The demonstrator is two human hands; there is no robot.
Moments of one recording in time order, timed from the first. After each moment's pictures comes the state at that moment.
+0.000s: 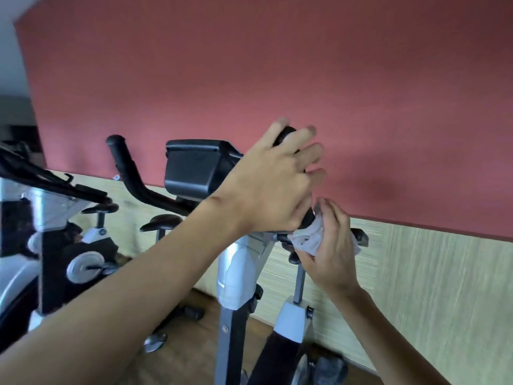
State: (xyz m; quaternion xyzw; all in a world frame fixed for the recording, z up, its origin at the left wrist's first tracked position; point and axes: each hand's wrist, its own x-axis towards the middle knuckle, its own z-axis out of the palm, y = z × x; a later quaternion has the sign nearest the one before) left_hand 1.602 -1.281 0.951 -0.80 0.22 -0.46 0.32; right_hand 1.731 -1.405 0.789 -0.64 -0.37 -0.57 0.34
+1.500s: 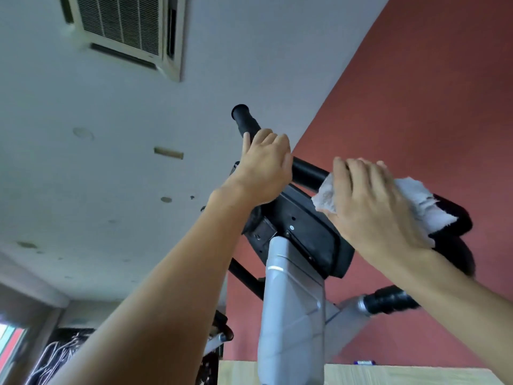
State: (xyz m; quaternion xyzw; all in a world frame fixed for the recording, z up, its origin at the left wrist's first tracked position) left_hand 1.686 -1.331 0.819 -0.71 -0.05 -0.63 0.30; right_hand 1.862 -1.395 0.731 -0.44 -0.20 -0.83 0.28
